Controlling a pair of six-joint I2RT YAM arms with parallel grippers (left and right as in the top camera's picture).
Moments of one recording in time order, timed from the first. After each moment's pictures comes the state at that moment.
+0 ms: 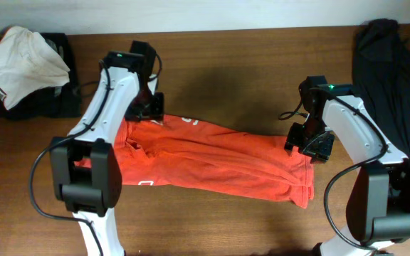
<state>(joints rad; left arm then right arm) -0.20 2.11 1.80 -1.26 0.03 -0.16 0.04 1.79 1.30 -1.24 -0.04 0.47</state>
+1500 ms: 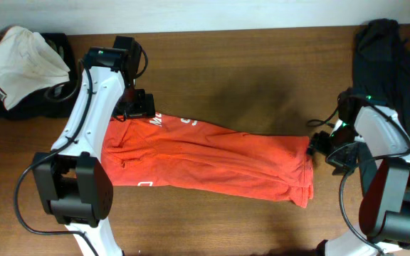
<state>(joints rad) -0.15 2.00 1.84 -1.39 -0.16 -0.28 -0.22 1.78 1.18 -1.16 -0.09 0.32</state>
